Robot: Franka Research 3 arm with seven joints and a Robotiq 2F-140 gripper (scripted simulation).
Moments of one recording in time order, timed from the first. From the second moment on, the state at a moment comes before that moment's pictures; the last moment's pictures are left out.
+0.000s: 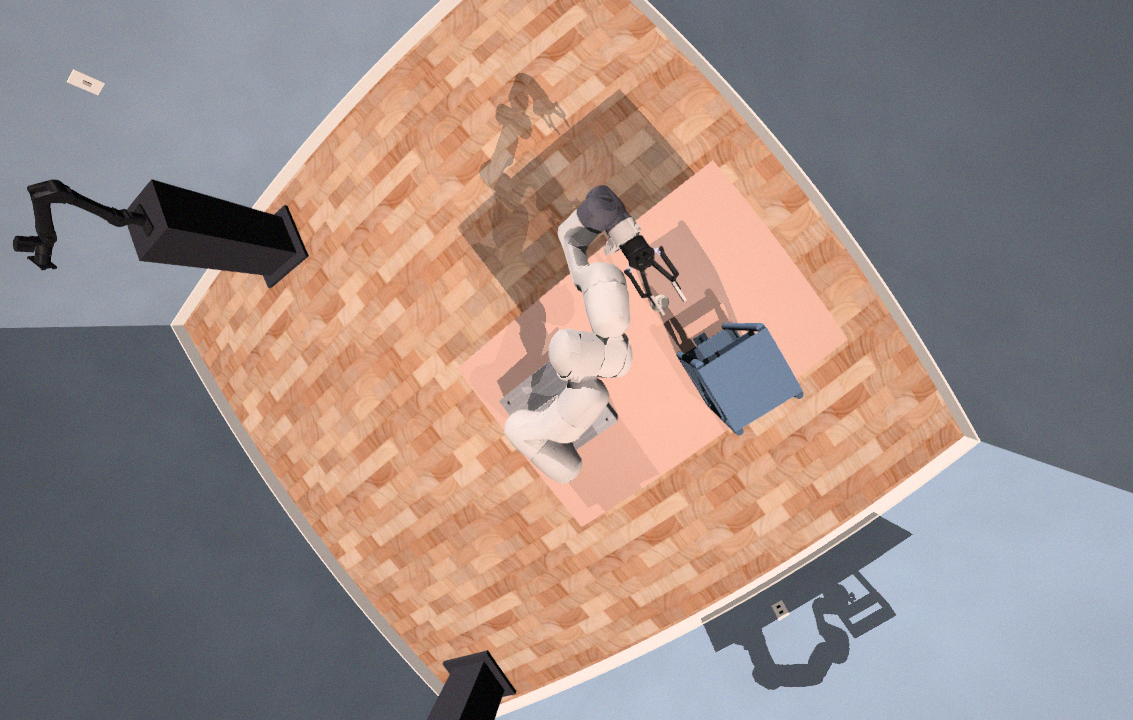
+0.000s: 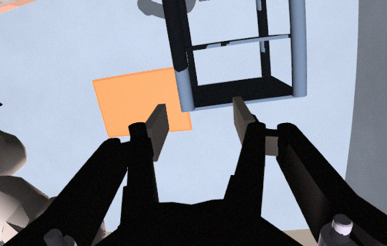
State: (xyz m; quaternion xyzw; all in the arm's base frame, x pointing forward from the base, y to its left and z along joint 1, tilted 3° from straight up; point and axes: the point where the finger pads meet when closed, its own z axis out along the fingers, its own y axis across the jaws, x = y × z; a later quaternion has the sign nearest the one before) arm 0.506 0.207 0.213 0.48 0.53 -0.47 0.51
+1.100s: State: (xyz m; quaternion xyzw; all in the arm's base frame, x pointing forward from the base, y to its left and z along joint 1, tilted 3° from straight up) arm 0.503 0.207 0.175 0.47 0.54 -0.49 0.50
